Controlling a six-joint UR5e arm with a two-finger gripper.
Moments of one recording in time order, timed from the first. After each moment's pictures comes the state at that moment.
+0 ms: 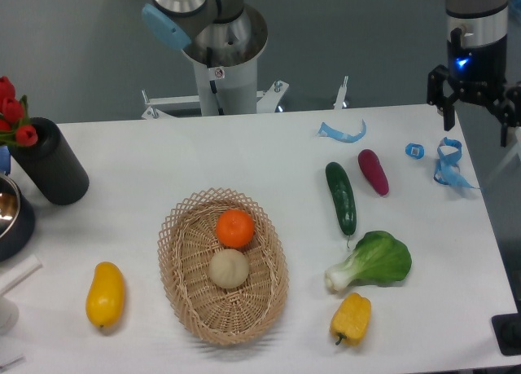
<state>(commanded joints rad) 2.92 -1.75 -1.57 -0.92 1.42 1.67</state>
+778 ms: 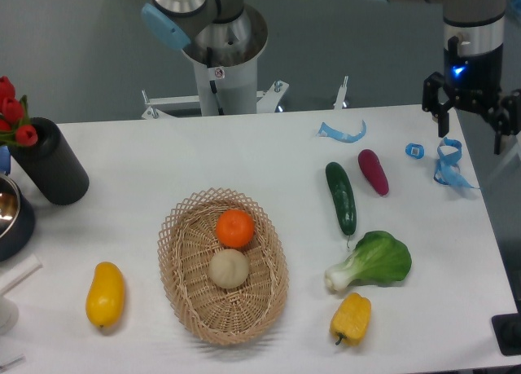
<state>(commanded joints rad) 2.91 -1.77 -1.61 -0.92 1.36 1.66</state>
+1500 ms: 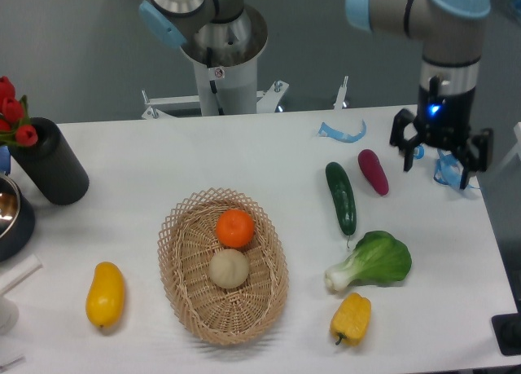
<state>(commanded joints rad) 2.76 -1.90 -1.60 -0.86 1.32 1.19</state>
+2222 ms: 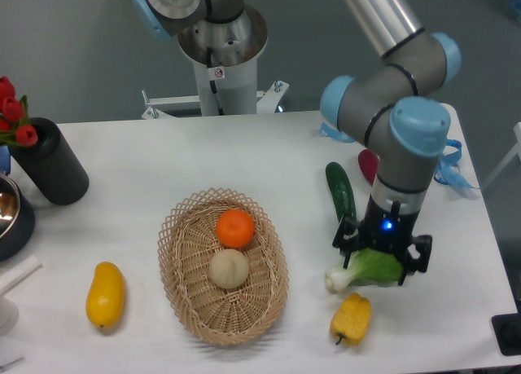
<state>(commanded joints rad) 2.65 -2.16 -1.45 -0.85 1.21 0.93</state>
